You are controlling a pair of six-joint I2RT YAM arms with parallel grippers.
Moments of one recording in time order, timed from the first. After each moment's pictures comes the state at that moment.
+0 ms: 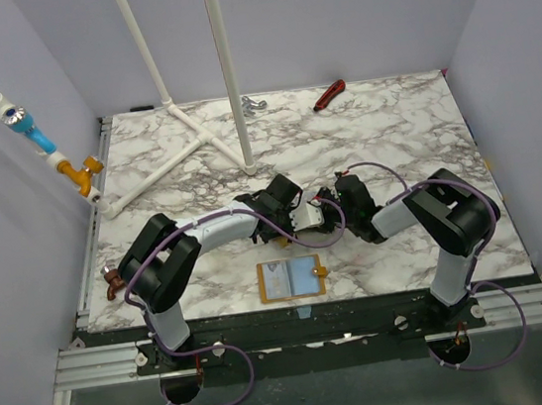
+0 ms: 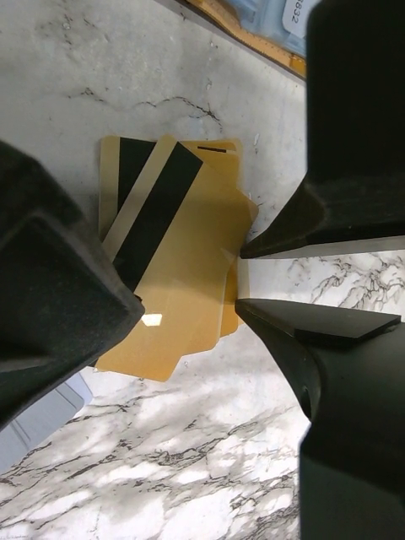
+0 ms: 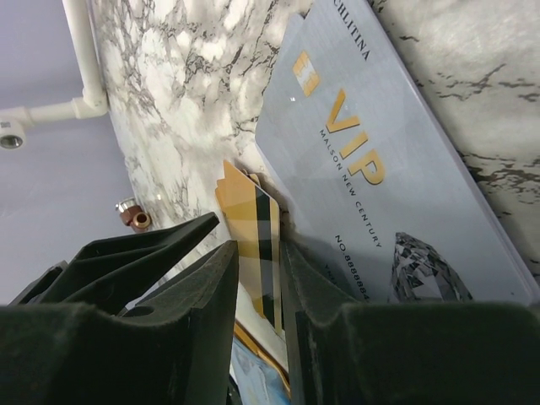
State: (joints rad) left arm -0.81 1.78 1.08 -0.43 -0.02 0.67; right arm 0.56 1.81 0.58 0.68 -0.31 1.17
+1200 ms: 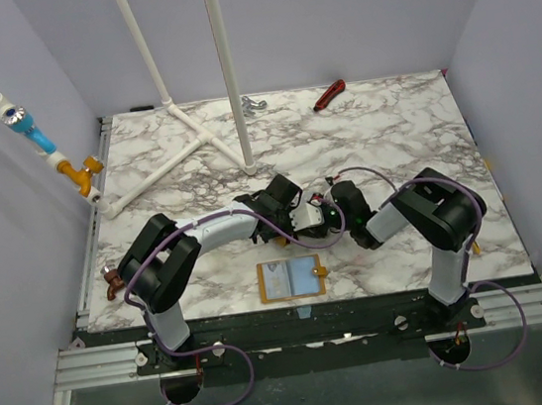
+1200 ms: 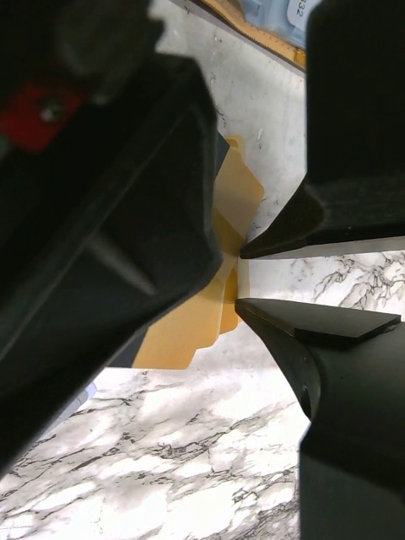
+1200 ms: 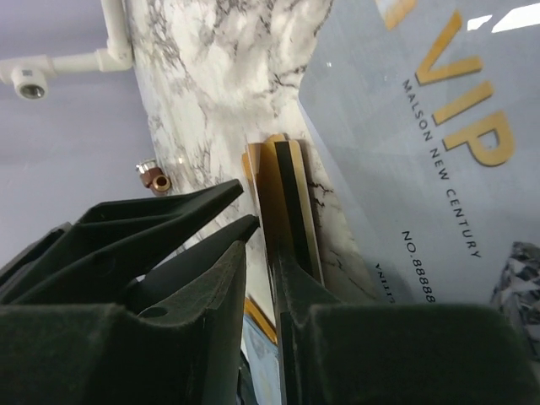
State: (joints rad) left arm -0.81 1.77 1.07 -0.40 -0.02 0.68; right arm 0.60 1.88 0.57 0.85 -0.39 1.21
